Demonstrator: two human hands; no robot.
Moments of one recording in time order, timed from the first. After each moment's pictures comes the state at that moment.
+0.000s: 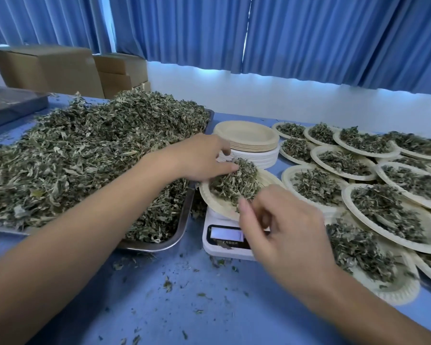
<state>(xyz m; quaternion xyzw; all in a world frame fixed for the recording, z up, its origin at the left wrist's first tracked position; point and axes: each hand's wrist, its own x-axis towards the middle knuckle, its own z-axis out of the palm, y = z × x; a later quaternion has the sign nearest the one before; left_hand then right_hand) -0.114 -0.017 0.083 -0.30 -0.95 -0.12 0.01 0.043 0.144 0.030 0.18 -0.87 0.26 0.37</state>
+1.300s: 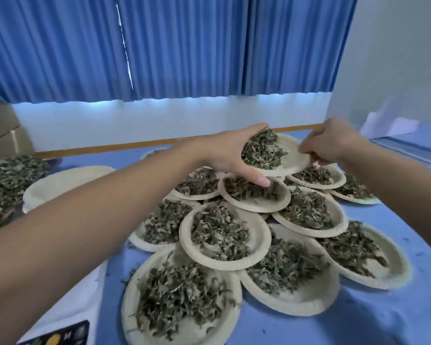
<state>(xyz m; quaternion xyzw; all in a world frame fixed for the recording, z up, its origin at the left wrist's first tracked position) -0.134 0.356 0.137 -0.59 -0.78 -0.19 -0.07 0.011 0.546 0.145 -0.33 -0.84 0.34 0.26</state>
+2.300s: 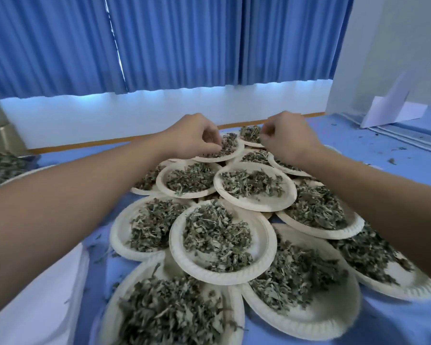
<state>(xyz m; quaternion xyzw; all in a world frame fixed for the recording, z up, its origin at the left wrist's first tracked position) -0.203 0.342 0.116 -0.51 -0.83 -0.21 0.05 -0.062 0.528 0.105 -0.19 -0.94 0.12 0.28</state>
